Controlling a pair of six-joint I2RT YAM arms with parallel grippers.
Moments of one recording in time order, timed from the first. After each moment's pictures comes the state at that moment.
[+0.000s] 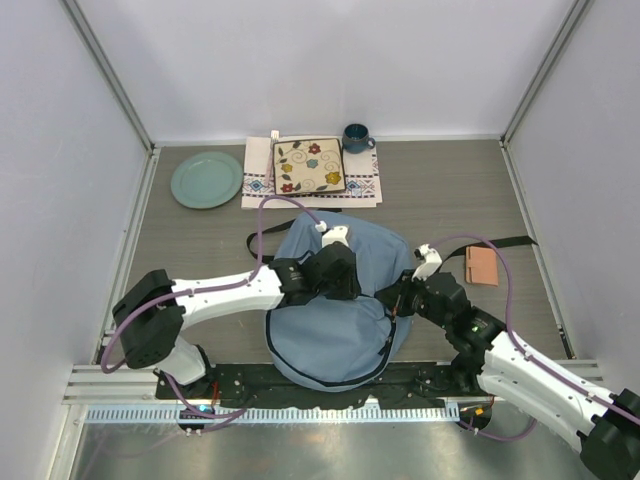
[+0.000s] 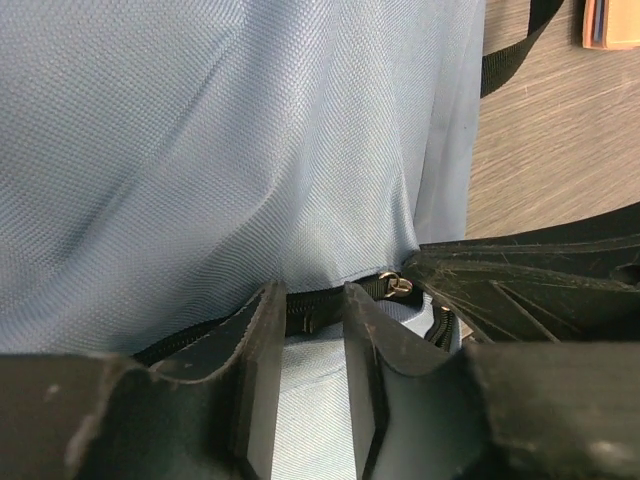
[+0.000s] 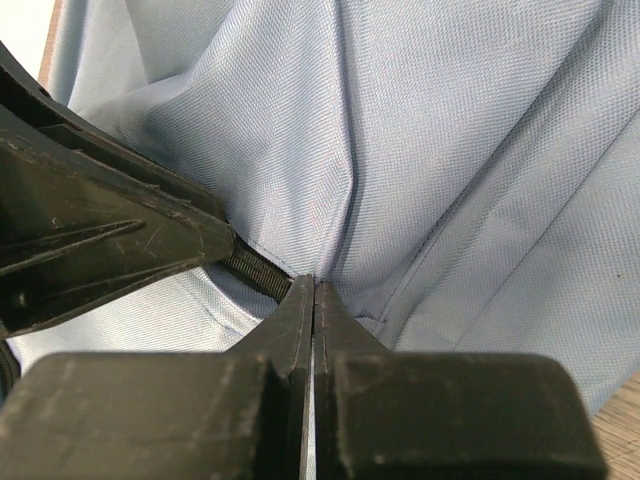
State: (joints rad) left arm -1.09 1.54 1.01 -0.26 -0.20 -0.88; right arm 0.69 0.63 0.25 -0.07 -0.05 0.68
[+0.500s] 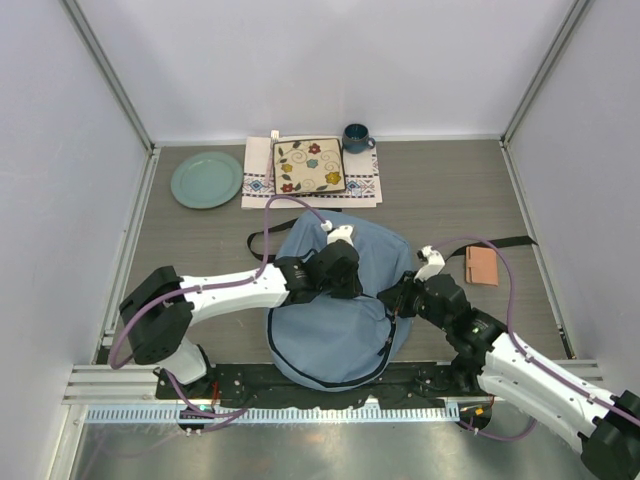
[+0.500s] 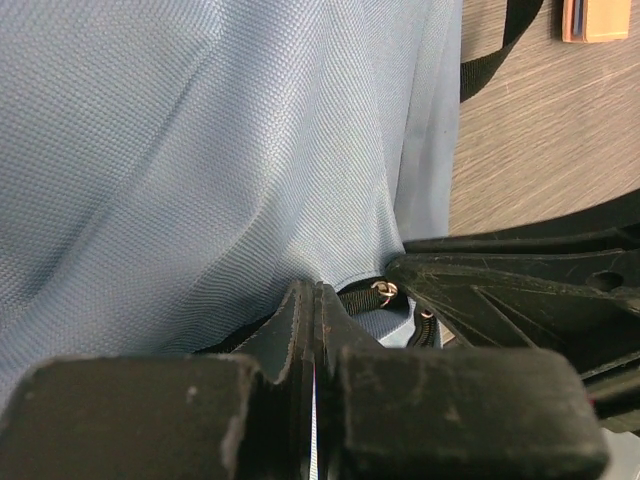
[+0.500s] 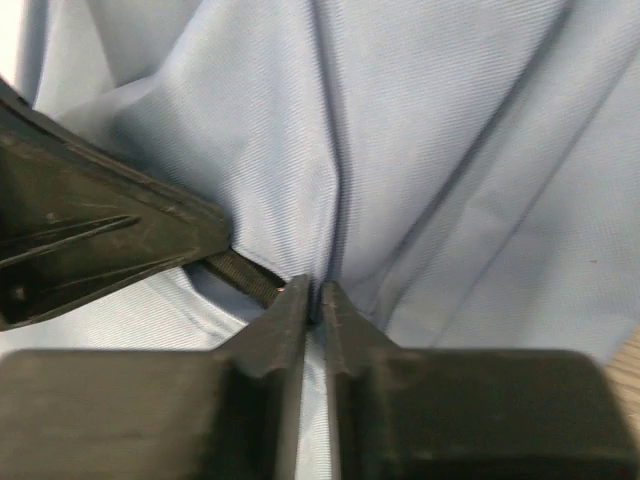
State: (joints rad) left arm -1.08 1.59 1.03 -0.22 -0.15 -0.87; right arm 0.70 0.61 0.24 -0.10 0.00 0.69
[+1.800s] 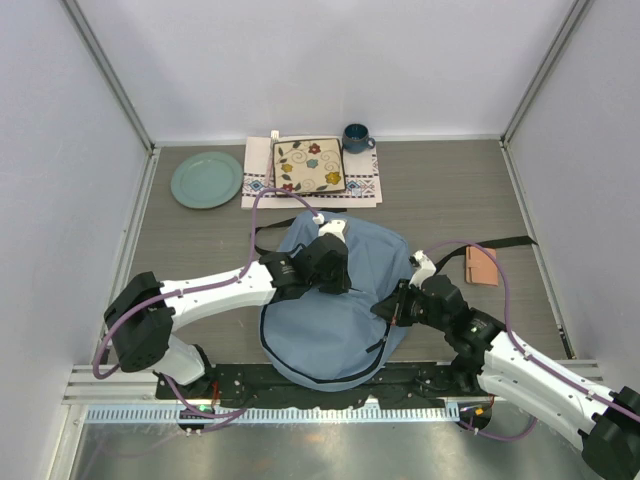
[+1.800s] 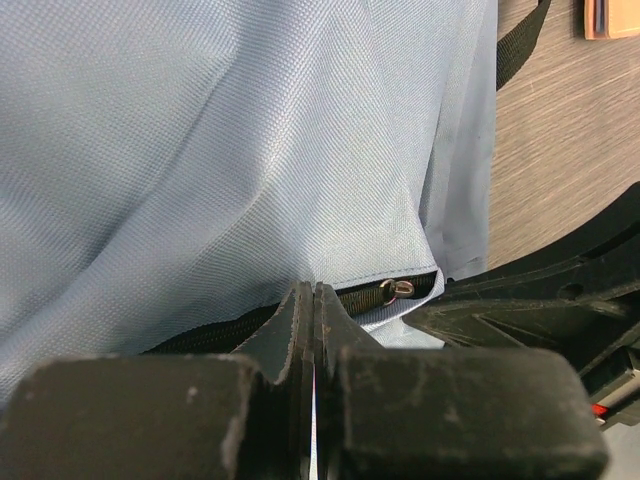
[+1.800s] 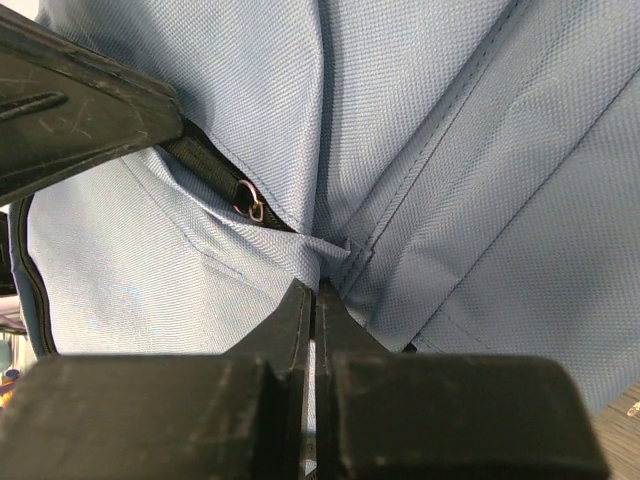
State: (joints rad) left arm -1.03 1.51 1.02 -0.29 -0.16 -0.76; right arm 0.71 0.62 0.24 -0.16 -0.14 0.78
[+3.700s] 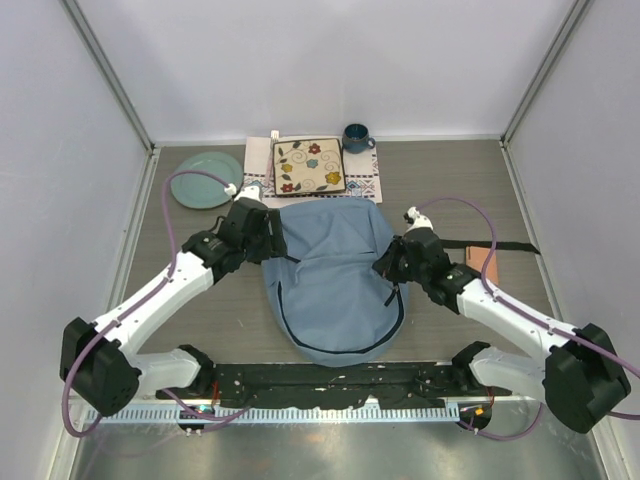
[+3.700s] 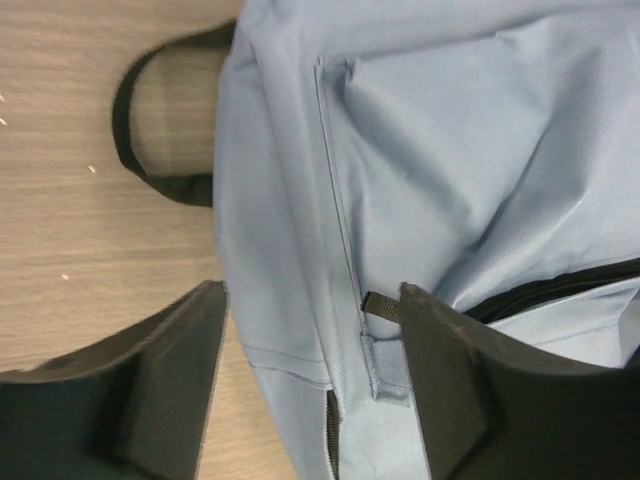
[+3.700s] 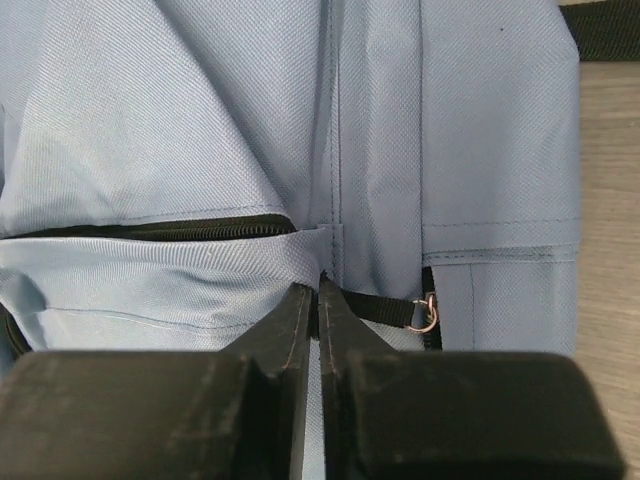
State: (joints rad) left arm -0.59 1.20 0.96 -0.57 -0.22 -0.59; right arm 0.58 1.07 0.57 -0.15 0.01 0.70
